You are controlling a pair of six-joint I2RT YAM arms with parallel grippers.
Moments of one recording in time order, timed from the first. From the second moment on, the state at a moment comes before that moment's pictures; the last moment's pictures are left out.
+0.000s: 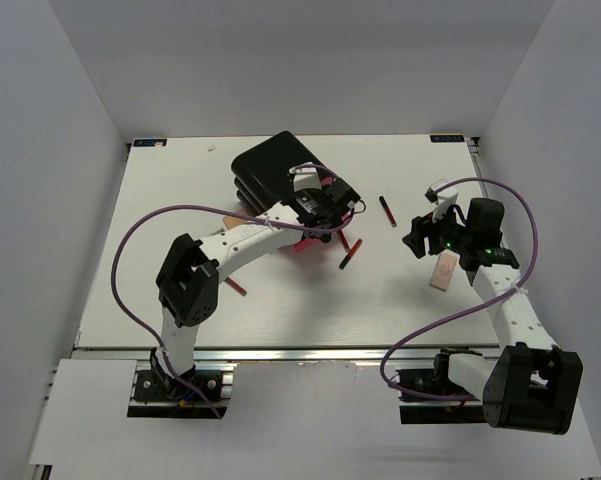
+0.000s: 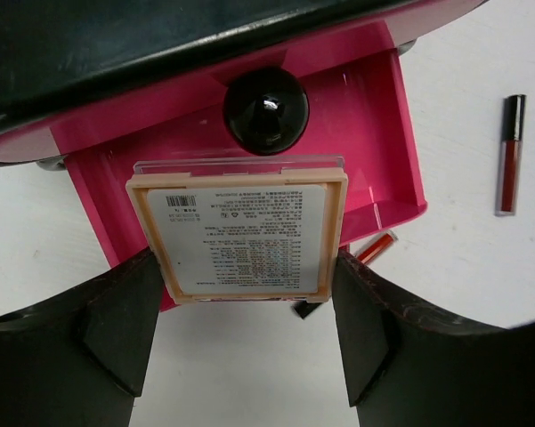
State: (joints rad) left arm -0.89 1.96 1.74 -0.82 -0.66 -1.06; right arm -0.06 1.10 0.73 -0.24 -0.59 -0.37
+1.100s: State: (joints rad) left arm -0.92 1.99 1.73 -0.82 -0.79 -1.06; right arm -0.06 1.07 0.72 -0.24 -0.61 -0.38
